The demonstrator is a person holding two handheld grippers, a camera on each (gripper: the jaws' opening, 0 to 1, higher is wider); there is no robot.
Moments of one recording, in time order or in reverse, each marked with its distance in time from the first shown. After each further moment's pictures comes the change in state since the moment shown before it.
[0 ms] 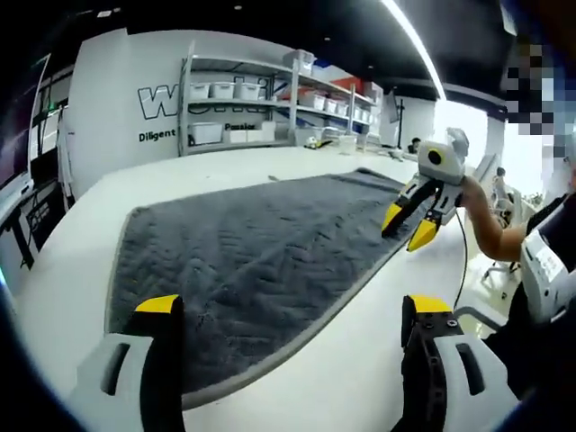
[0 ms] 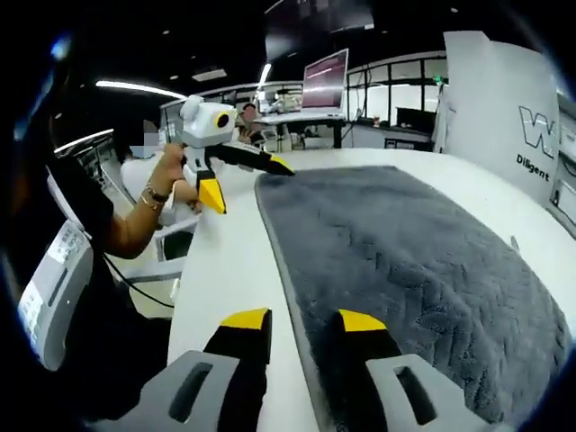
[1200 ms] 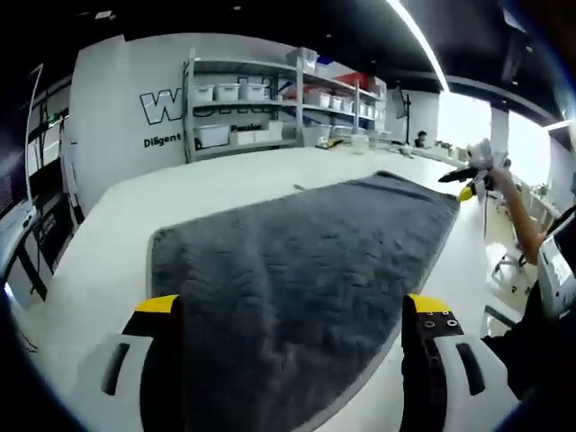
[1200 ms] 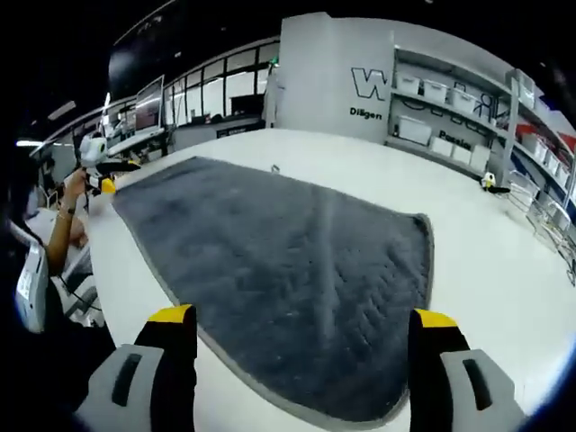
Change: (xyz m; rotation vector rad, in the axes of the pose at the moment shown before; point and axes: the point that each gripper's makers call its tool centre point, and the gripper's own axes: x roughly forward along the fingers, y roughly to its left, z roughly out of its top) left arm 0.009 0.052 0.024 0.036 0.026 0.034; right arm -0.253 -0.104 -0.121 0.367 0.025 -0.699
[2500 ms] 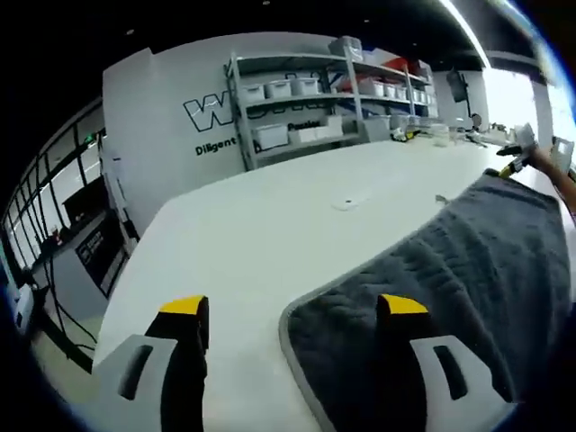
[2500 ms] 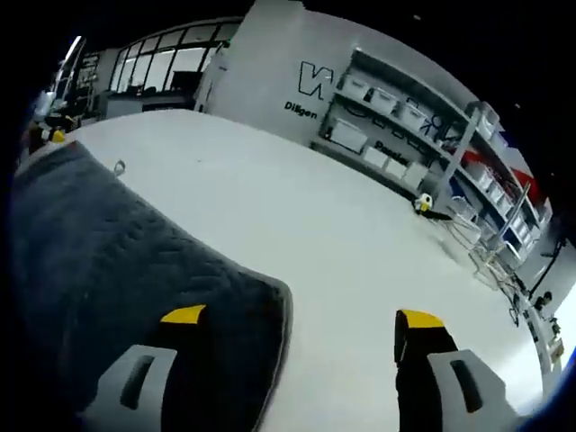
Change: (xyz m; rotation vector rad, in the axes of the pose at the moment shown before) left arm 0.109 0.199 0.073 0.060 0.001 0.247; right arm 0.109 -0.206 0.087 -0.091 0.006 -0.374
